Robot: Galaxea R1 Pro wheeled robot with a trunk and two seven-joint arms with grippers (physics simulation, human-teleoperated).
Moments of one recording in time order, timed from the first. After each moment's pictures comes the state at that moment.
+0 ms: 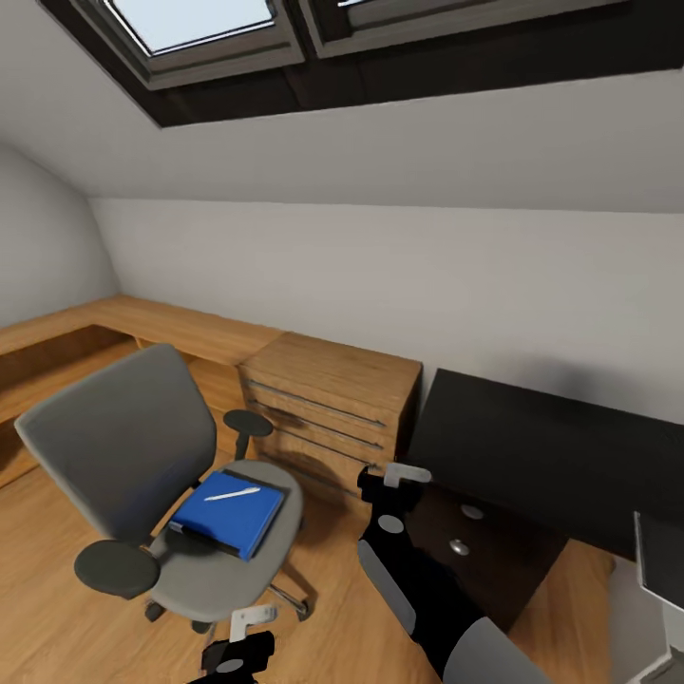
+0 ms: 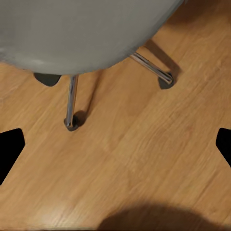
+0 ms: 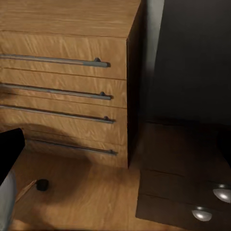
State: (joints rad) left arm -0.54 -0.03 -1.46 -0.28 1.49 -0.18 0.50; right arm -0.57 0.17 0.54 -0.91 -0.42 0.07 -0.73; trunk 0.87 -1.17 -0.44
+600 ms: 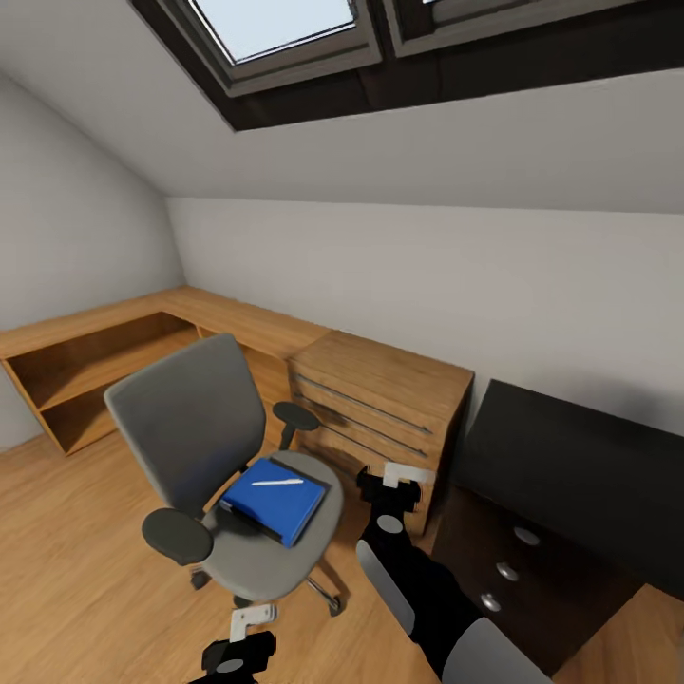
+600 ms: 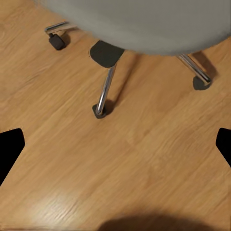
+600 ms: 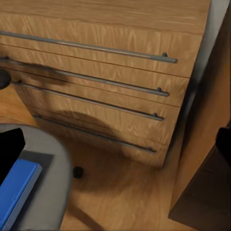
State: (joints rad) left arm -0.54 -0.03 -1.46 -0.28 1.49 -0.18 0.50; right arm -0.57 0.17 0.54 -0.91 -0.42 0.07 -0.73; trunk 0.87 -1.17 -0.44
